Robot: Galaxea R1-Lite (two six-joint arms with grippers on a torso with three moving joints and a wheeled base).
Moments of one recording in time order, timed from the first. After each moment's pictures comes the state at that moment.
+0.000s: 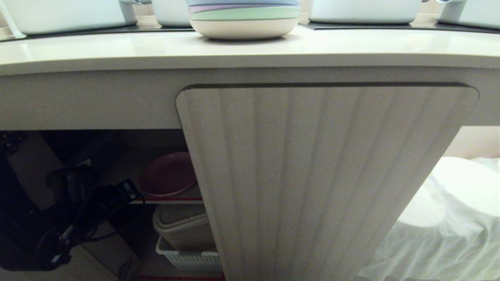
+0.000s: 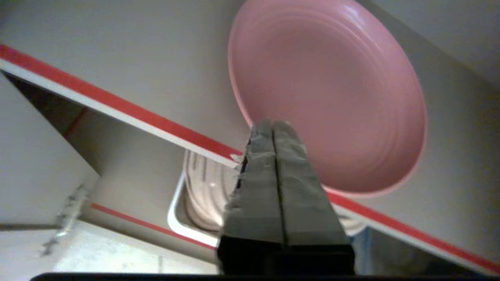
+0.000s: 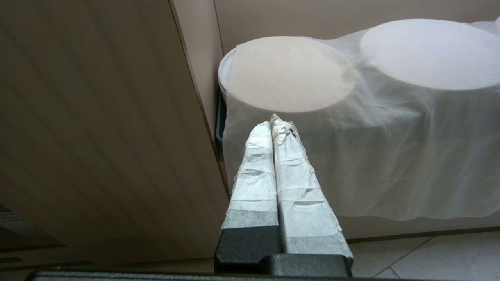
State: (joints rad) left arm 0.09 1.97 -0.40 -1.15 0.00 -0.47; right arm 0.00 0.00 0.00 -0.01 -0.06 0.09
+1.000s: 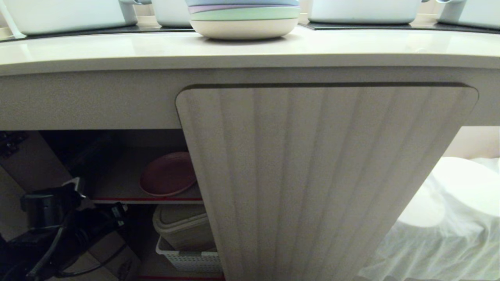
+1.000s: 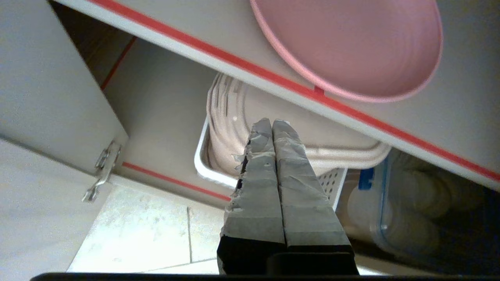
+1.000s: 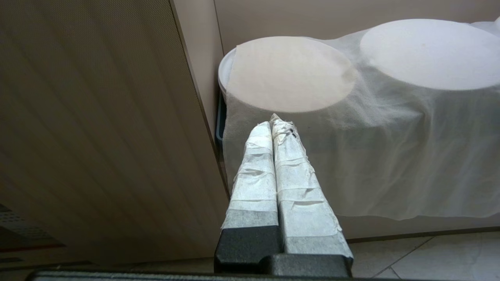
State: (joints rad) left arm 0.08 1.82 -0.17 -1.16 -0.01 -0.40; right arm 0.00 0.00 0.00 -0.01 -0.06 0.09
